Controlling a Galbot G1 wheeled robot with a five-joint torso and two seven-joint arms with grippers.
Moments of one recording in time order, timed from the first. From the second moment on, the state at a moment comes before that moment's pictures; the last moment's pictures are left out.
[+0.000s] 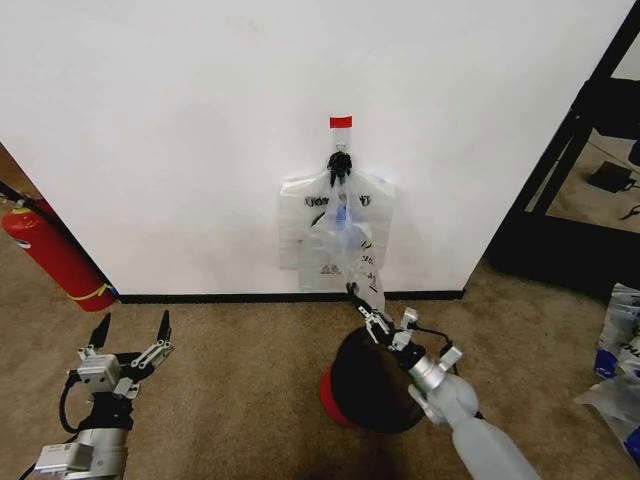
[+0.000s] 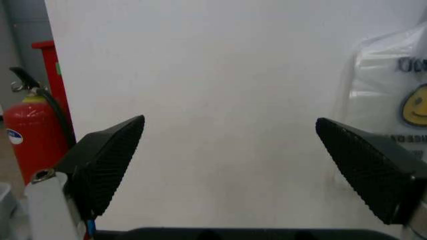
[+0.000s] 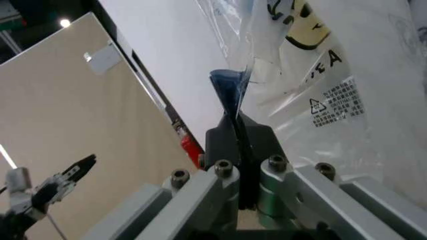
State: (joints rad) left arm 1.76 -1.34 -0.82 -2.13 -0.33 -0.32 0.04; right arm -1.08 1.21 0.26 1.36 1.06 0.10 -0.98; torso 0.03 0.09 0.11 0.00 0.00
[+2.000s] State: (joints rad) left arm 1.19 -0.82 -0.29 -2.05 -0.48 -0.12 0.09; right arm -1.07 1.18 0.18 1.45 0.89 0.32 -0.77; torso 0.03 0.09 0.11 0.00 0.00
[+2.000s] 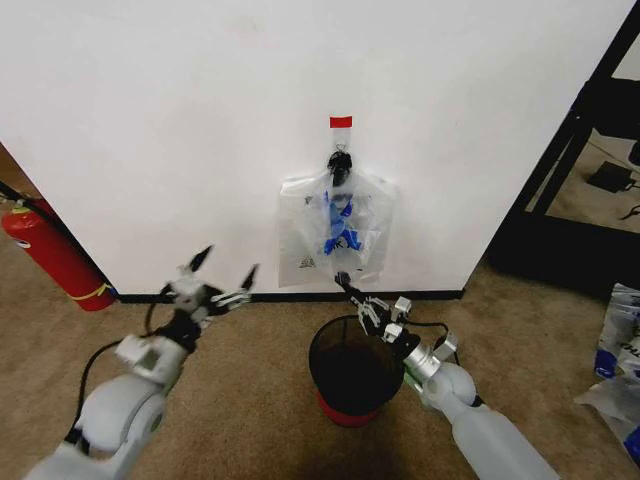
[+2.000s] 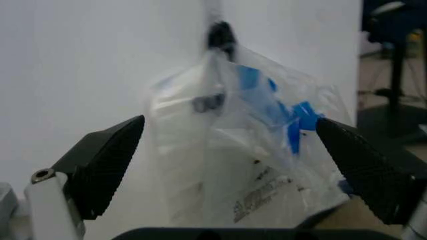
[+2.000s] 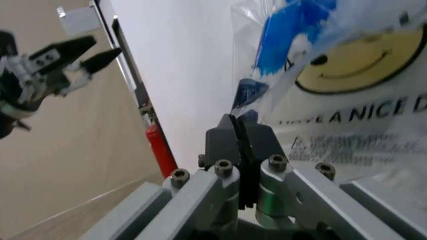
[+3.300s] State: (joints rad) left arm -0.01 -0.84 0.91 -1.79 -0.56 0.30 -0.25; right arm -1.06 1.22 0.23 1.45 0.88 0.33 -0.79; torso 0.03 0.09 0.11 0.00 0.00
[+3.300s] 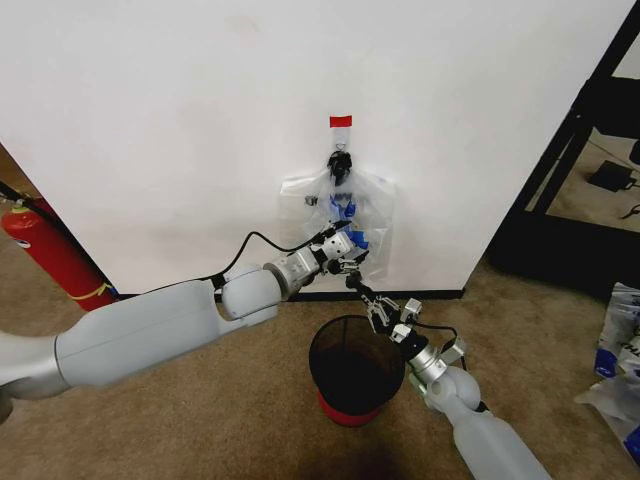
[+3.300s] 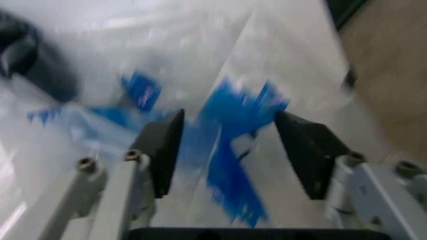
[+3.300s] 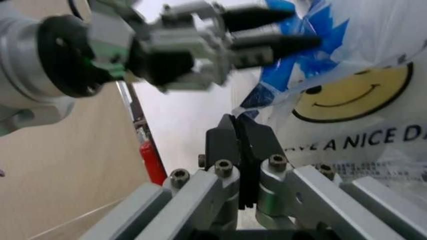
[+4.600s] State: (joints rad) left arm 0.41 -0.77 0.55 -1.87 -0.81 -0.08 -0.36; right arm -1.06 1.19 0.20 1.45 0.88 0.37 -0.74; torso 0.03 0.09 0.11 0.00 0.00
